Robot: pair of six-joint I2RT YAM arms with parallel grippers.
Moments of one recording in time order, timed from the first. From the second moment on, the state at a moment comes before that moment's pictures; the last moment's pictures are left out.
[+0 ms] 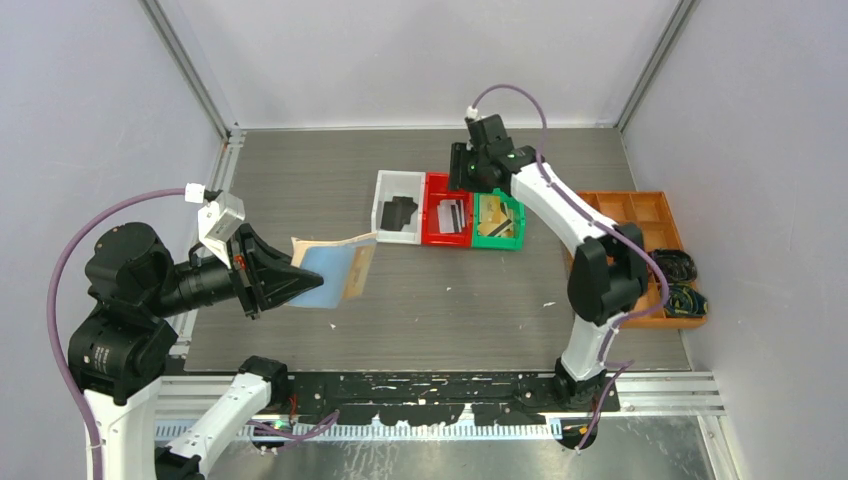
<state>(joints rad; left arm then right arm) -0.26 0.73 1.51 -0.96 0.92 -0.18 0.43 1.85 1.59 -0.58 -0.03 0.39</state>
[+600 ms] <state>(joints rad) -0.26 0.74 1.48 -0.96 1.06 -0.18 0.52 1.17 1.45 -0.24 -0.77 0.39</state>
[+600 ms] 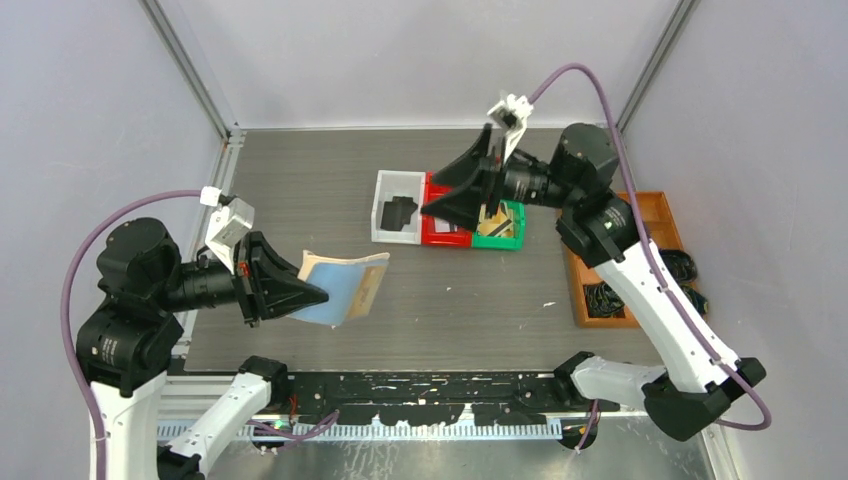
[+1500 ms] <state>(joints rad) -0.26 0.76 1.42 -0.96 1.29 -0.24 1.09 1.42 1.68 -0.48 -0.90 0.05</state>
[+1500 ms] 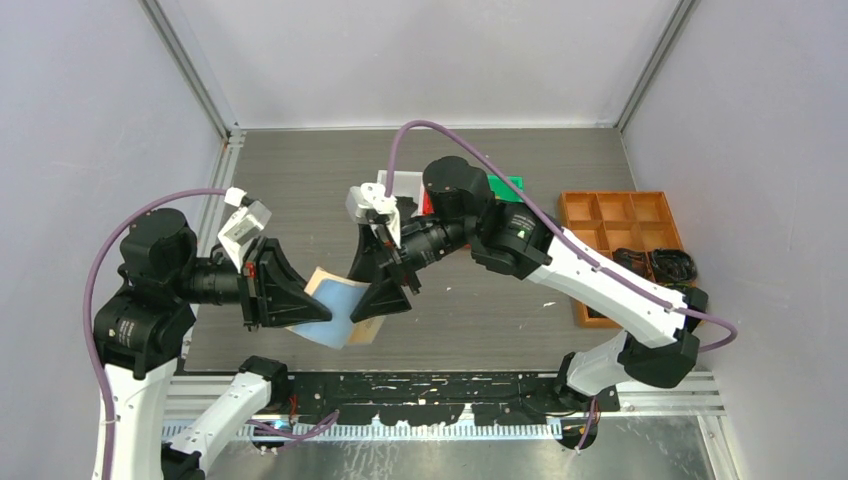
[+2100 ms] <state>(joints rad) -0.26 0.73 1.45 -1.08 1.01 -0.10 1.09 1.40 1.59 -0.32 -0.66 0.27</state>
